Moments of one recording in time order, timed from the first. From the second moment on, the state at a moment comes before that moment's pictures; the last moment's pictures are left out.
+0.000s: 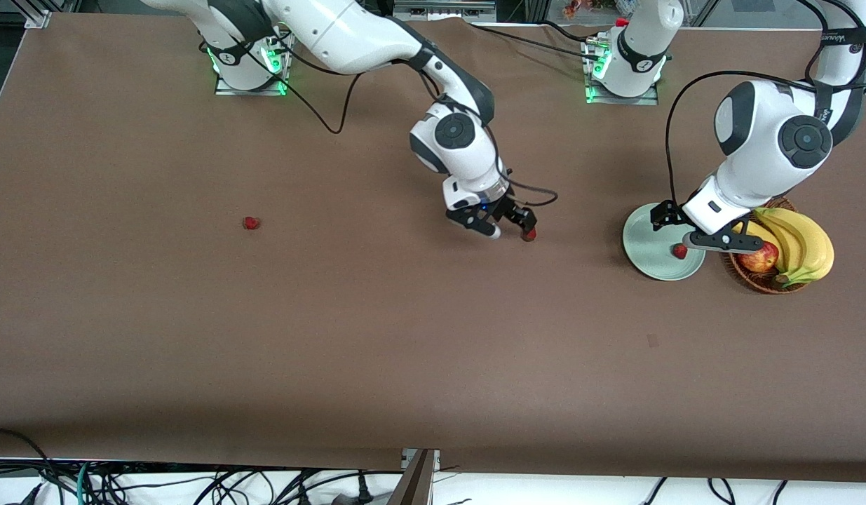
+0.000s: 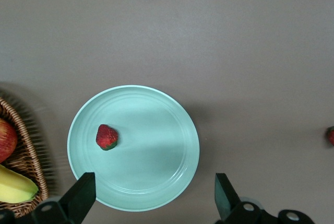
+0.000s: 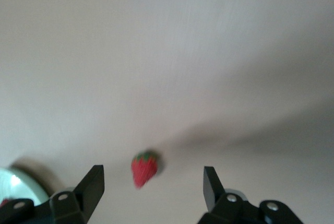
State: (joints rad) left arm -0.01 0.07 -0.02 -2.22 0.01 2.26 0.04; right arm 0.82 0.92 0.10 -1.21 0.13 2.46 1.33
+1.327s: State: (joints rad) left arm -0.09 0.44 -0.41 -2.23 0.32 2.58 -0.92; right arm 0.49 0.45 -0.29 -2.04 0.13 2.30 0.13
